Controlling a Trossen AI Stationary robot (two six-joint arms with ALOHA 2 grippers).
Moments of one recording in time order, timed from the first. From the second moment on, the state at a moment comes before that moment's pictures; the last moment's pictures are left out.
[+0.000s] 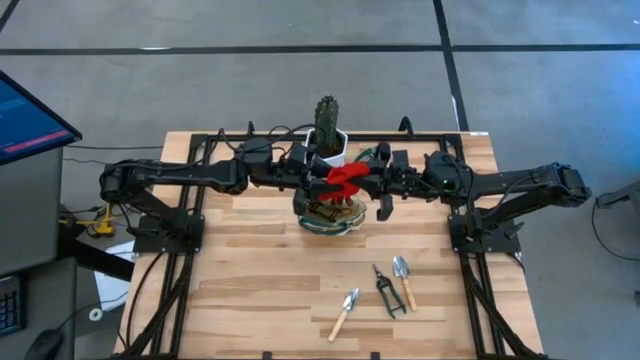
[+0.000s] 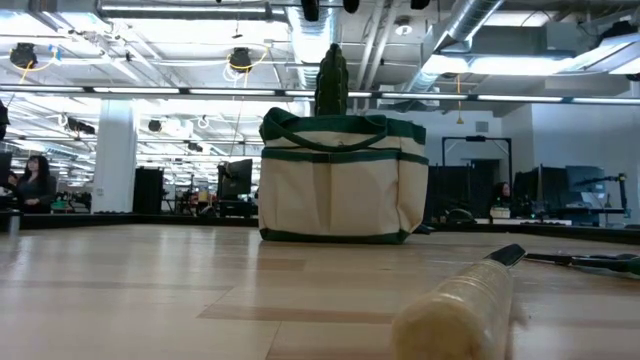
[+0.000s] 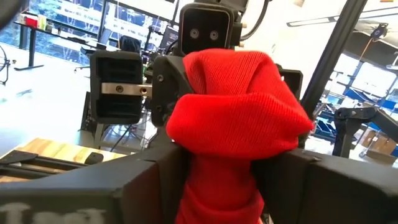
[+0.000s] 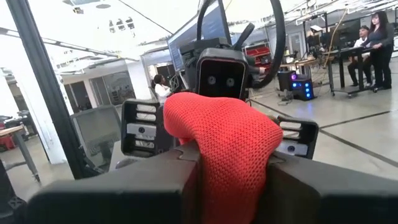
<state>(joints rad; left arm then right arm) 0.12 1.46 1.14 0.44 0.23 -0.32 0.03 1.17 0.91 0.41 0.10 0.21</state>
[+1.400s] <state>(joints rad) 0.20 0.95 1.13 0.03 0.23 -0.19 -0.05 1.26 1.19 -0.15 0.10 0.20</state>
